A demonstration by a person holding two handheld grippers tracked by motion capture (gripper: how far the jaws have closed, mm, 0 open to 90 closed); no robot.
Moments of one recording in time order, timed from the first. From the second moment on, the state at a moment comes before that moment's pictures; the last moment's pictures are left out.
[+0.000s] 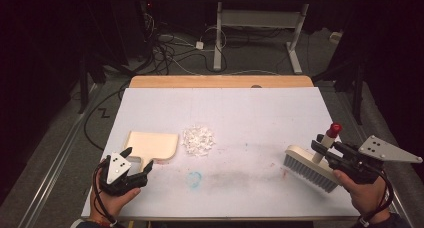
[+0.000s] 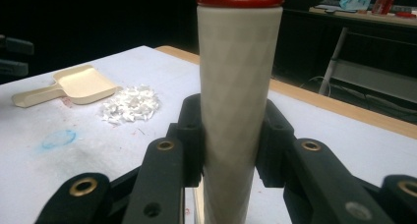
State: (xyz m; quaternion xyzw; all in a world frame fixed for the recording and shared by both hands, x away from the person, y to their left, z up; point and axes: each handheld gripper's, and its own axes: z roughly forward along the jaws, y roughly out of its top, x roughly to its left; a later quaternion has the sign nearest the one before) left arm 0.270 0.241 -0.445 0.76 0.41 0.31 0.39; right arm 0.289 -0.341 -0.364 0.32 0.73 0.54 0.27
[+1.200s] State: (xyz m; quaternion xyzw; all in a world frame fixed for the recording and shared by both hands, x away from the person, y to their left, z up) left arm 0.323 0.244 -0.476 0.76 0.57 0.17 0.26; right arm 0.308 -0.326 -0.367 0.31 0.75 0.53 0.27
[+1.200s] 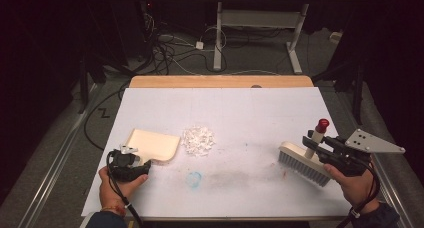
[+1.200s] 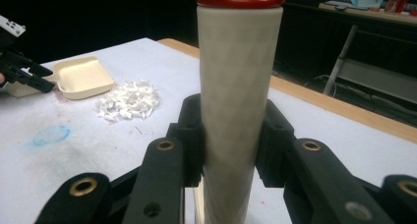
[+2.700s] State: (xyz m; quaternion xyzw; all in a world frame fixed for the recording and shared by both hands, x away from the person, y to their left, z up) left arm 0.280 0.224 -0.430 0.88 0.41 0.11 0.21; right arm 0.317 -0.317 -0.373 0.31 0.75 0.53 0.26
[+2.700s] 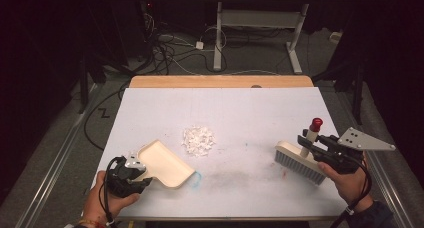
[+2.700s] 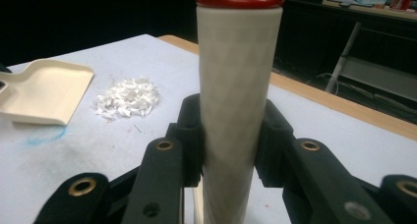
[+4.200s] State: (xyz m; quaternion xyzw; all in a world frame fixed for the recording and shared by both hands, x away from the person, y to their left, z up) left arm 0.290 0.225 -0.438 0.88 0.41 0.08 0.20; right arm 0.484 -0.108 -0.364 0.28 0.76 0.50 0.30
